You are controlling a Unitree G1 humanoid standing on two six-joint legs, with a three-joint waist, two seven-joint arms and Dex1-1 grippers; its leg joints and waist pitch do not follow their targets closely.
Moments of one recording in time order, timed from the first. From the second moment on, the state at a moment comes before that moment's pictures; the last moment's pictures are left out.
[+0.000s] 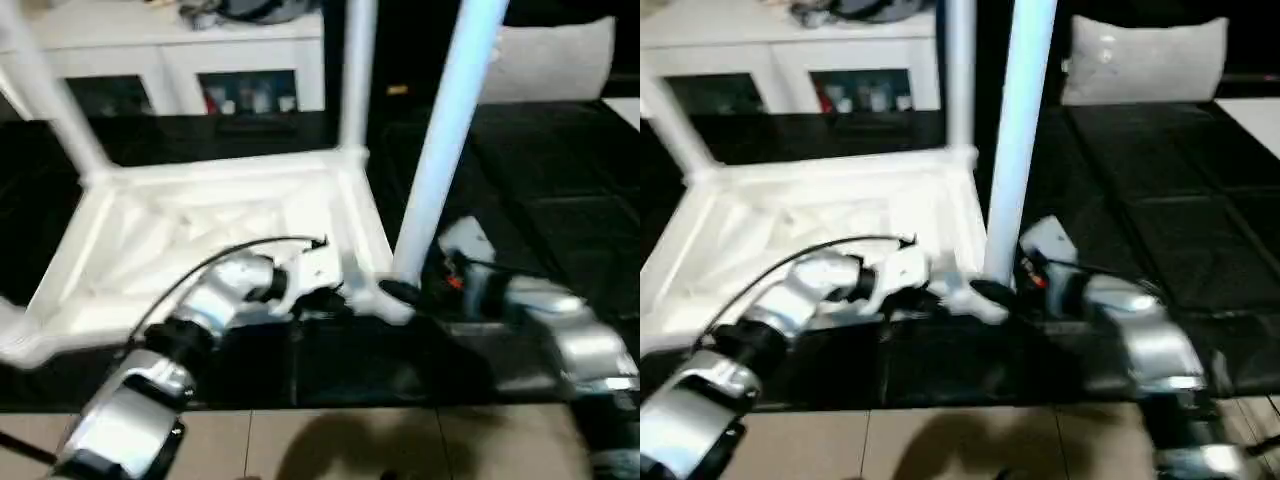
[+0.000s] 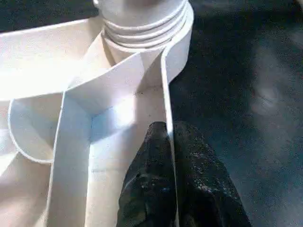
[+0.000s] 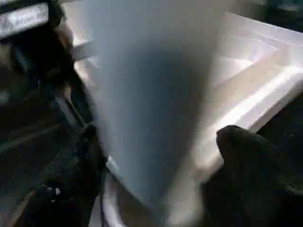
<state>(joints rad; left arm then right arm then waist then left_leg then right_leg) -0.68 0.28 -0.38 0.73 0.13 -0.13 -1.24 -0.33 -0.50 0.08 0.16 0.22 0.29 1.04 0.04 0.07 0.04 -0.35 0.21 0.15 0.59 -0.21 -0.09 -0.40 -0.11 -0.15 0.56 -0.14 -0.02</state>
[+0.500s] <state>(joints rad) -0.68 0.32 -0.44 0.73 0.10 -0.27 -1.44 -0.33 -0.59 0.17 0.16 0.32 0.31 1.38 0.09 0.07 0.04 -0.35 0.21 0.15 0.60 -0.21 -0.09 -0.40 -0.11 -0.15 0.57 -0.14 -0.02</state>
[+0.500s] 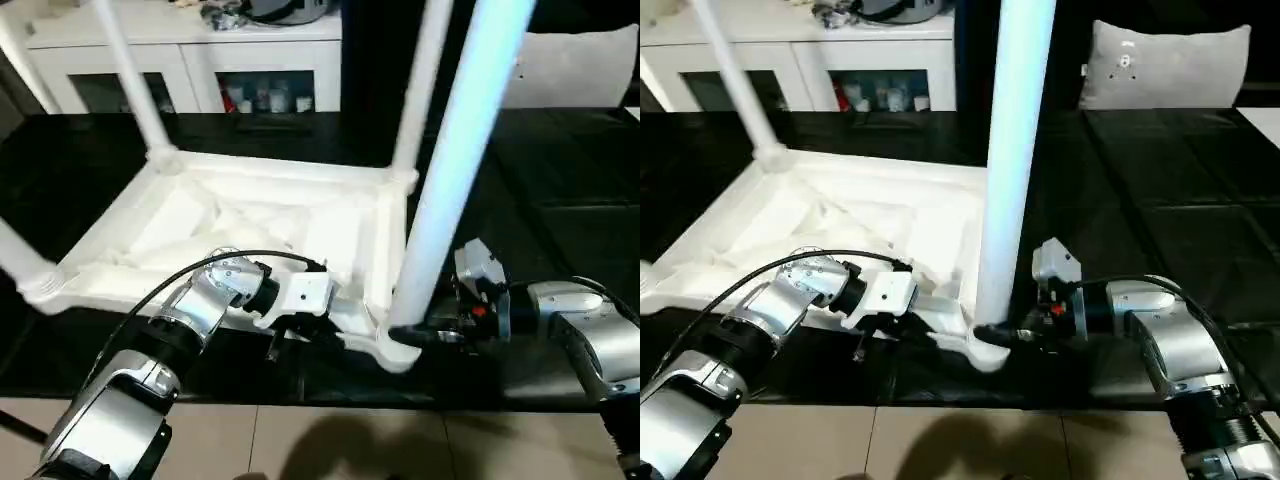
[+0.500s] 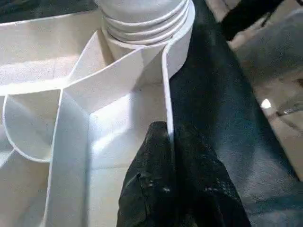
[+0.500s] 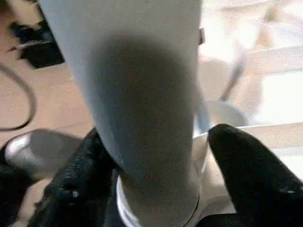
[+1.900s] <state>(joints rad) -0.74 0.09 -0.29 0.77 0.15 0.20 -0.83 -0.44 -0.16 -0.01 0.26 0.12 0.42 0.43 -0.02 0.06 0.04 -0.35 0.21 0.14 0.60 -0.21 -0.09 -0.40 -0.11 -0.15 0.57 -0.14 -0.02</state>
